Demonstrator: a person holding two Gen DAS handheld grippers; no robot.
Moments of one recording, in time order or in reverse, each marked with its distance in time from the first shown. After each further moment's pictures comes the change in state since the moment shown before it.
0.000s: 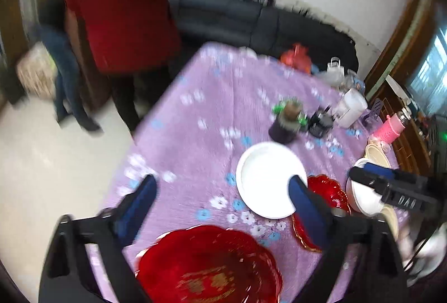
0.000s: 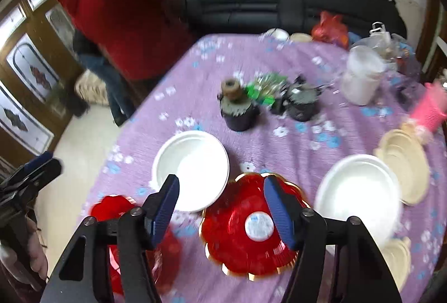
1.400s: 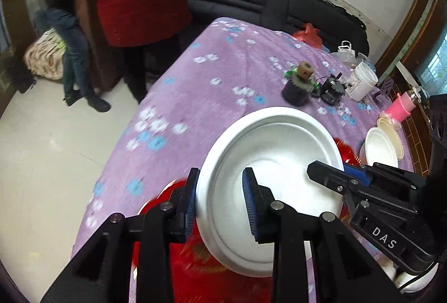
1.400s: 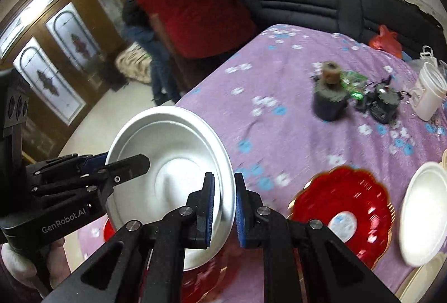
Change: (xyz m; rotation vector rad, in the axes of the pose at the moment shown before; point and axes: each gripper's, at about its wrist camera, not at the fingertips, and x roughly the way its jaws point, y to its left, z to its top) left arm -0.024 0.010 -0.067 0.005 0.047 0.093; right arm 0.024 0.101 -0.054 -0.186 0.005 0.185
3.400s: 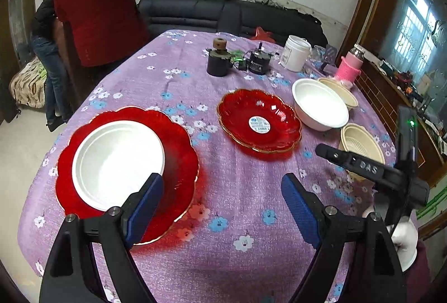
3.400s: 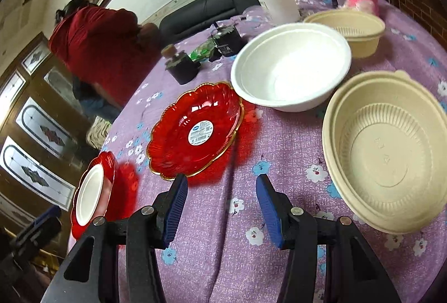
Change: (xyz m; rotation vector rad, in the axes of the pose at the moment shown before) left arm -0.032 -0.120 -0.140 0.140 -0.153 -0.102; right arm -0.079 -0.169 -0.182 0.471 -0.222 -0.077
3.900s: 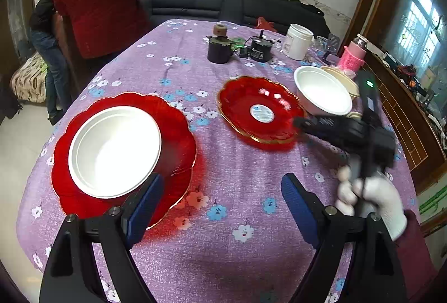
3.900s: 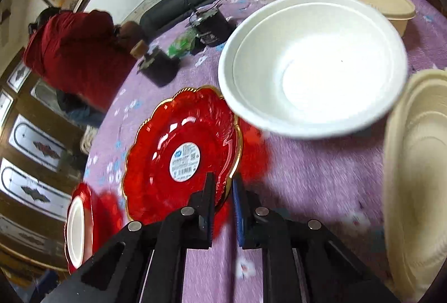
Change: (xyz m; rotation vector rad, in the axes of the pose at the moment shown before) left arm 0.007 -0.002 -0.008 -0.006 0.049 0.018; right arm 0.060 -0.003 0.030 0.076 0.058 -0.039
